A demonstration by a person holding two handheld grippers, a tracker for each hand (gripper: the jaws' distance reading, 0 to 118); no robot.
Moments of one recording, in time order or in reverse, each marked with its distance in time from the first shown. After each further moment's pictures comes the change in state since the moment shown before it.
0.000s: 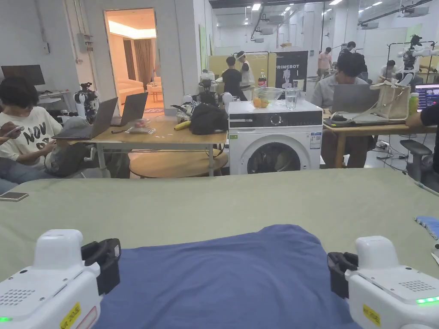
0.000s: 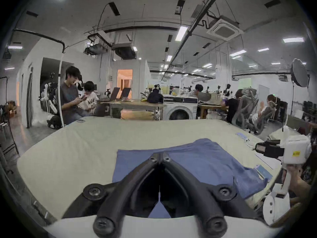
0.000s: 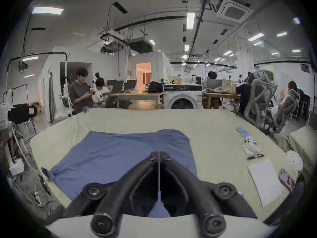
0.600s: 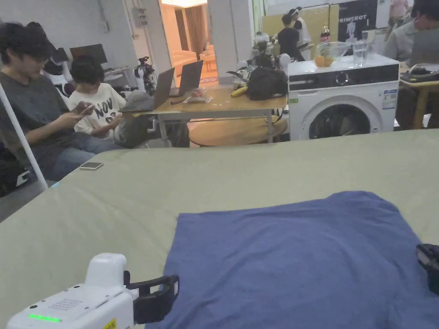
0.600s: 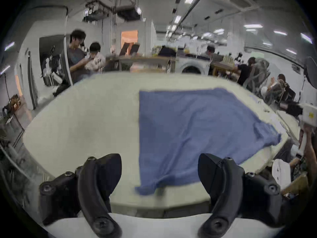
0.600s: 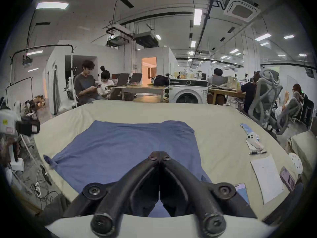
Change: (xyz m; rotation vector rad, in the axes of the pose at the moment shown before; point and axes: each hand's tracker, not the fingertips) left arm -0.077 -0.076 0.026 -0.350 0.044 0.004; right arm 0.008 -0.024 0.021 -0.057 0.050 0.036
